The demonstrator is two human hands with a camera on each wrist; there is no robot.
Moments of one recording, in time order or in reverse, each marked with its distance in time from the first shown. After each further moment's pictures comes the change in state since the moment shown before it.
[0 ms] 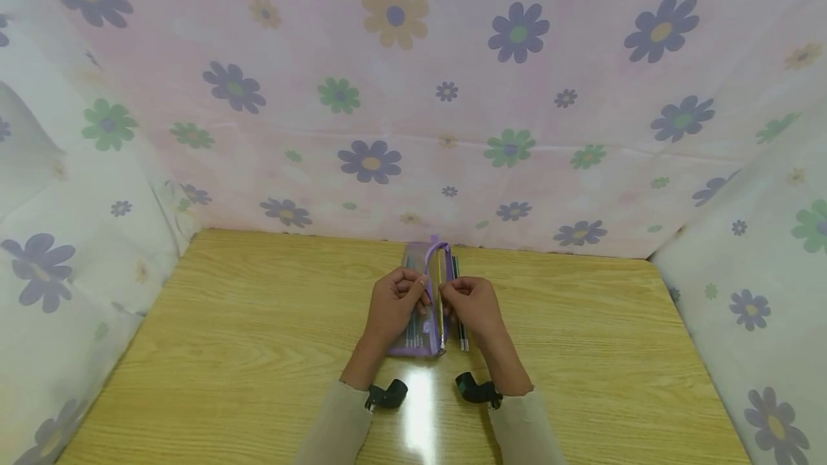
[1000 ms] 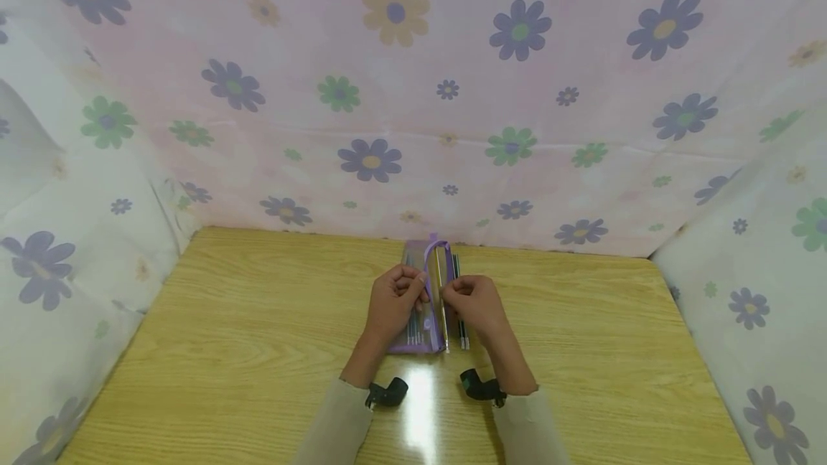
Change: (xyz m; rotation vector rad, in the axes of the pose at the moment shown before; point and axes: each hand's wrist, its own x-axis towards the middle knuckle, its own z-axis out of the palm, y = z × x) left_hand 0.000 0.005 0.000 0.002 0.031 -0.004; right_hand -0.003 -0.007 -0.007 -0.164 -0.046 -0.019
